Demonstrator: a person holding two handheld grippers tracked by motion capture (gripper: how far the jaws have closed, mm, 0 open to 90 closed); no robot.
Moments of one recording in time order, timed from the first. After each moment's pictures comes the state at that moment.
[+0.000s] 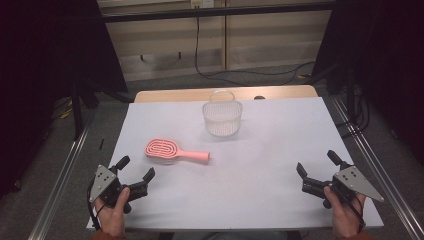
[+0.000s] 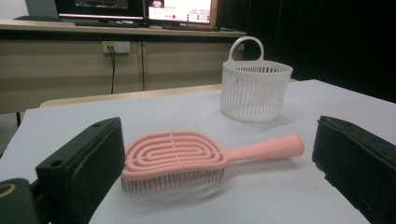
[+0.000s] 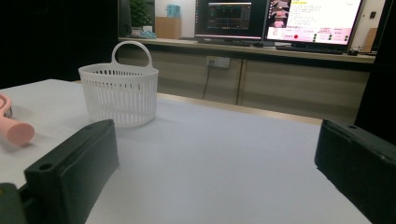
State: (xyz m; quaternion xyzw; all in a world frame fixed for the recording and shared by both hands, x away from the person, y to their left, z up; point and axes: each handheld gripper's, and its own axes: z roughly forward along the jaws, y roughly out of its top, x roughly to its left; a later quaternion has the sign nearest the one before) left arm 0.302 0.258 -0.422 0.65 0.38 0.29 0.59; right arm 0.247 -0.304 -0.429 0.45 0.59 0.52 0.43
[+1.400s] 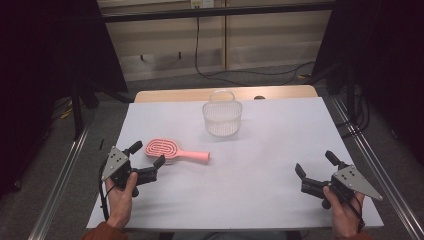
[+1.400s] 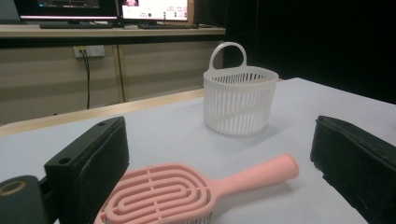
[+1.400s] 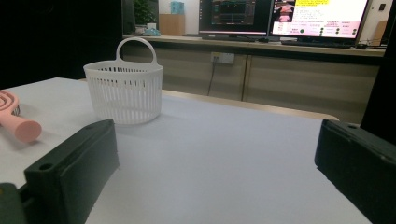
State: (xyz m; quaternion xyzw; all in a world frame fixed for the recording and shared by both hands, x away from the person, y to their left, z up) left arm 0.345 0.232 -0.406 0.68 0.34 0.27 0.59; right arm 0.249 -0.303 -0.431 0.45 0.59 0.53 0.41
